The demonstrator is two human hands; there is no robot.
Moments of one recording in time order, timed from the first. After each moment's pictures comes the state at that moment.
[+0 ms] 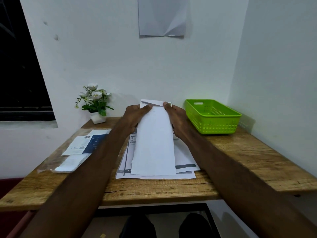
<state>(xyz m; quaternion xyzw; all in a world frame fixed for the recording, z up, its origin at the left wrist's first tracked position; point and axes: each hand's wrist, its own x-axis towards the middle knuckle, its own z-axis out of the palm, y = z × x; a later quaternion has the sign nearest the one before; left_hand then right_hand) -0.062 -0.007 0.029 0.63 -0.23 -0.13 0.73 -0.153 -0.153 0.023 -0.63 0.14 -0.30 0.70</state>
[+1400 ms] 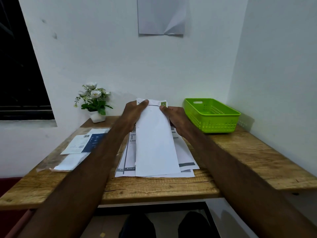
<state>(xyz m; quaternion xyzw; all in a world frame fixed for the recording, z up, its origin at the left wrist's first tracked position) -0.055 -0.012 0.031 0.63 -0.25 -0.07 0.73 -0.150 -0.168 0.019 -0.70 0.09 -0.27 0.65</state>
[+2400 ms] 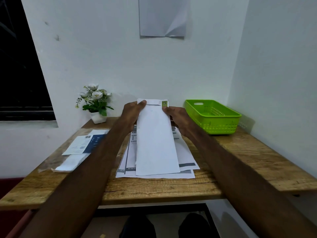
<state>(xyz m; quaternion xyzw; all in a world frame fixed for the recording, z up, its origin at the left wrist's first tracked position) -0.064 -0.007 0.042 0.64 -0.19 -0.07 0.74 -0.153 -0.174 0.024 -0.69 0.09 -0.23 0.68</state>
